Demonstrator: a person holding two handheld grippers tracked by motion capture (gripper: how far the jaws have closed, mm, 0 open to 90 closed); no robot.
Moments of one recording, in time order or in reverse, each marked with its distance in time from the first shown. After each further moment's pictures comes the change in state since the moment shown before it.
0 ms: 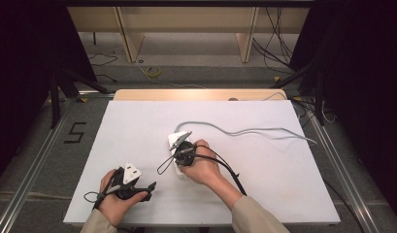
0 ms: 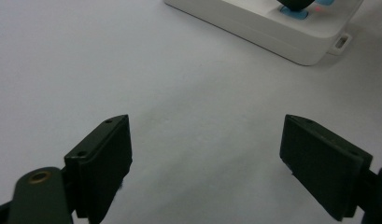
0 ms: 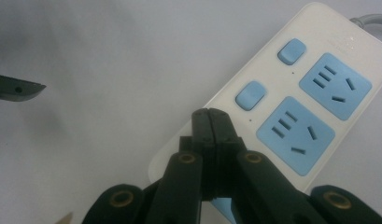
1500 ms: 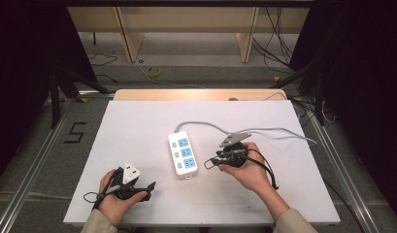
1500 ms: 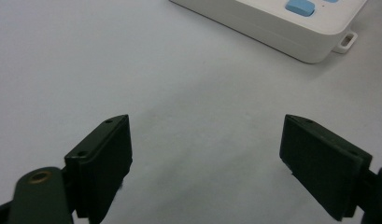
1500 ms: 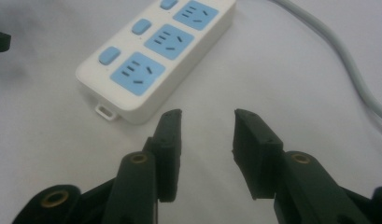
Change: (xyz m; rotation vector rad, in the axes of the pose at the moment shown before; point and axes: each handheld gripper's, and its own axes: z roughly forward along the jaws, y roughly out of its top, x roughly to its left) left arm 0.001 -0.001 0.000 0.003 0.007 -0.010; right arm -0.055 -0.102 -0.077 -0.192 -0.068 0.171
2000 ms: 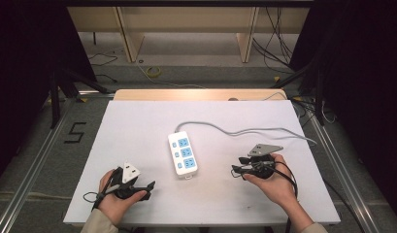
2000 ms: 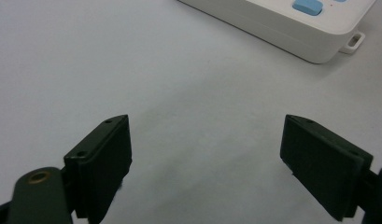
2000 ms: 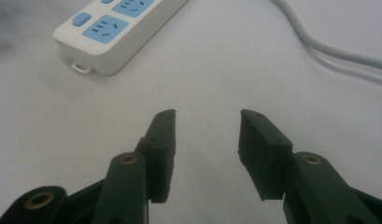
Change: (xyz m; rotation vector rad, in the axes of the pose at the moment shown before) left arm 0.003 -0.001 0.002 0.000 0.008 -0.017; right arm -0.022 -0.058 -0.035 -0.066 -0.035 0.074
